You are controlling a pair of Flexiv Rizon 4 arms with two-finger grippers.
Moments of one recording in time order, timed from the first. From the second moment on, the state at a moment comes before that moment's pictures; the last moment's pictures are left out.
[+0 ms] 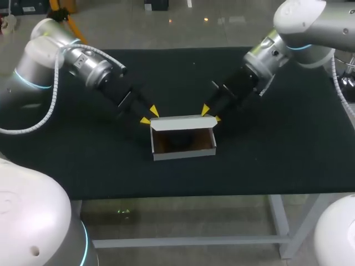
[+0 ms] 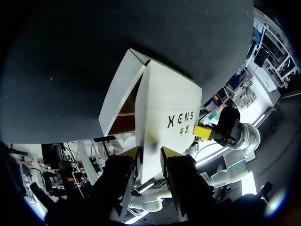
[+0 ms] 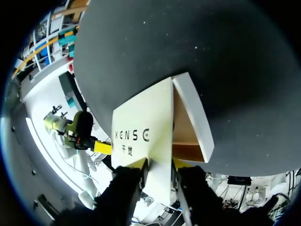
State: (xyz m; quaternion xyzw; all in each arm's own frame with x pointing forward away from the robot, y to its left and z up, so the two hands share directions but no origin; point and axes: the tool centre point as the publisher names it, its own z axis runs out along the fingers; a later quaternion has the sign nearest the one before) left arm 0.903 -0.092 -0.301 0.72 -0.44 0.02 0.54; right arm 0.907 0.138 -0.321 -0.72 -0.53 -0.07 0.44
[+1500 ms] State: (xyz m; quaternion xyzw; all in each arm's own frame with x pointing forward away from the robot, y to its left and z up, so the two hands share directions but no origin) left arm 0.883 -0.093 -0.324 0.73 -0.46 0.05 0.50; right arm 0.899 0.138 -0.338 -0.71 -0.56 -0.05 0.43
